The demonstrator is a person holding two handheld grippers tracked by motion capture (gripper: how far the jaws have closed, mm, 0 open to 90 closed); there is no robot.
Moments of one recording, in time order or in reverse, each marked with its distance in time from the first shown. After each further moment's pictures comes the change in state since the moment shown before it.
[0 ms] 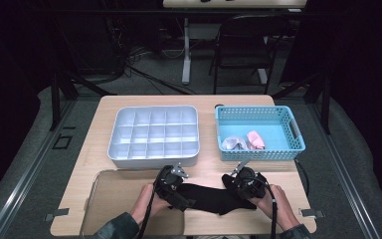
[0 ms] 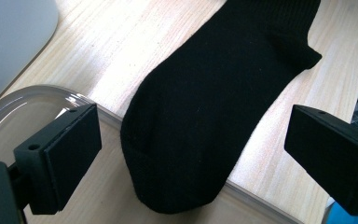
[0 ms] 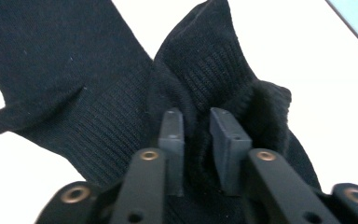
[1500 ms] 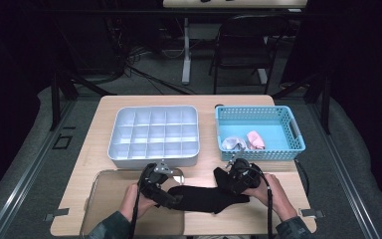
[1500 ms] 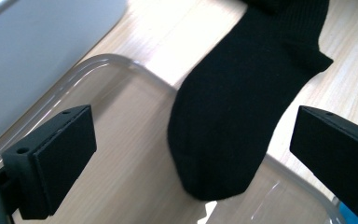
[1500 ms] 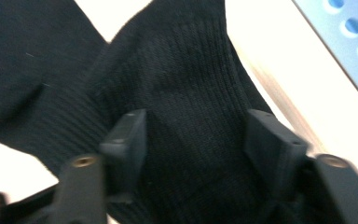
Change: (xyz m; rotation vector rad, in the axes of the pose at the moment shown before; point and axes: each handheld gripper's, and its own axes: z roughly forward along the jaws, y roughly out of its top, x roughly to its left) left arm 0.014 -0.024 -0.040 -0.040 0.096 -0.071; right arm -0.016 0.027 0.014 0.042 0.041 -0.075
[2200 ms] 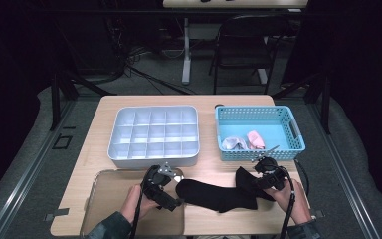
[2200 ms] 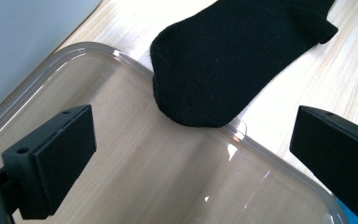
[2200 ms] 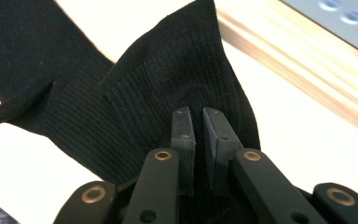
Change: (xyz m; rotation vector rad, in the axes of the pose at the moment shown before) left arm -0.004 0.003 0.016 0.049 -0.038 0.024; right arm -0.024 -0.052 -0.043 -0.055 0.025 0.351
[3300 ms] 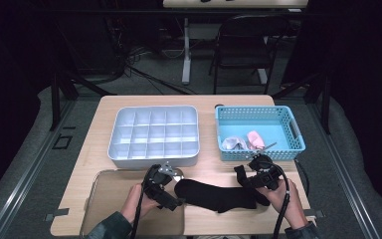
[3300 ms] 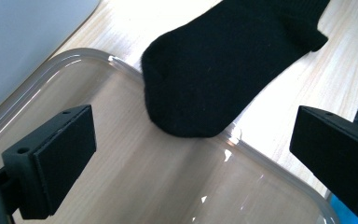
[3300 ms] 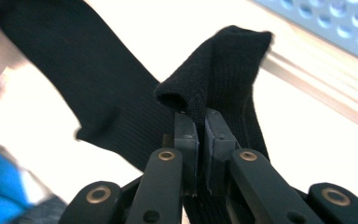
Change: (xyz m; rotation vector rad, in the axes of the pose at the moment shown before) left arm -0.001 0.003 0.000 -0.006 -0.021 0.002; right arm 0.026 0.013 -0.018 -0.047 0.076 0.015
